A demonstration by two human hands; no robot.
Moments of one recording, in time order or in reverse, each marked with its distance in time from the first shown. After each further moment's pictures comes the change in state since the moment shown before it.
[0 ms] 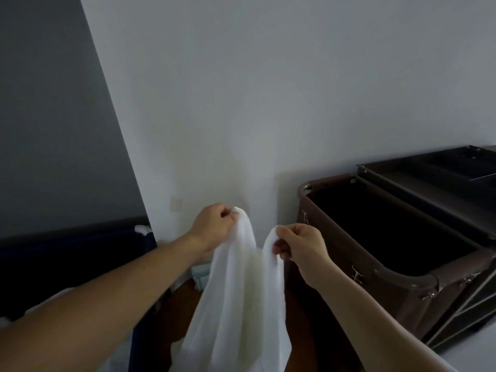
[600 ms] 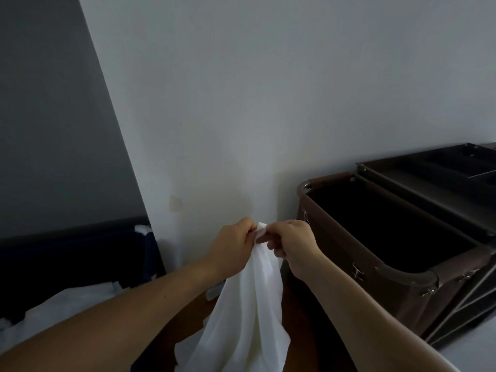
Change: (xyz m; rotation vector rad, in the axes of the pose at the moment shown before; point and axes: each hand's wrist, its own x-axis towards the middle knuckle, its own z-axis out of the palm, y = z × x) left_hand -0.036 0.000 0.026 0.100 -0.083 0.372; right_hand -0.005 -0.025 0.021 0.123 -0.045 0.170
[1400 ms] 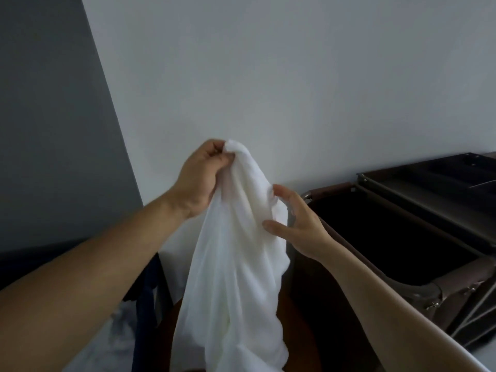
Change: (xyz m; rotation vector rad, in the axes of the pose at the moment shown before) left_hand 0.066 0.066 -0.108 -0.779 0.219 -0.047; right_hand 0.009 -0.039 -0.030 -0.544 -0.166 -0.604
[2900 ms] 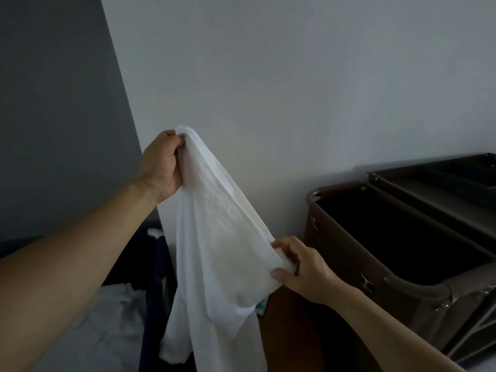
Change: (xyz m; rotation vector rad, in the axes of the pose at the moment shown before) left_hand 0.031 -0.017 -0.086 -0.188 0.161 -0.035; right_hand -0.052 0.060 0.030 -0.069 -0.242 -0.106
